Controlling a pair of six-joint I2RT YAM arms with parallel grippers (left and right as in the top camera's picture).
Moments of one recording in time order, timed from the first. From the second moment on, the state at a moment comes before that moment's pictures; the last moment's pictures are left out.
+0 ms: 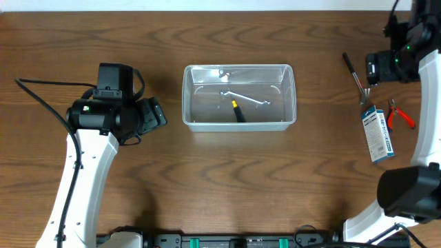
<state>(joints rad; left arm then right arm) -0.07 1.34 1.22 -1.10 0.04 -0.48 -0.20 1.84 1.98 -1.41 0.13 -0.19</state>
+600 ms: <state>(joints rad) -0.07 1.34 1.22 -1.10 0.04 -0.48 -0.21 2.18 1.98 -1.25 0.13 -0.24</state>
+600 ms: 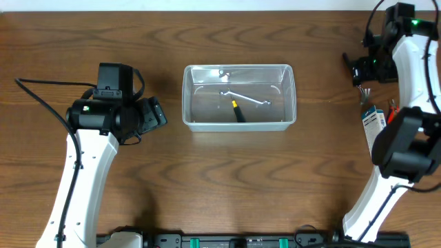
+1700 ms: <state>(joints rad) -0.07 1.34 1.22 -1.11 0.04 -0.48 -0.27 2.35 1.98 -1.19 0.10 -0.22</state>
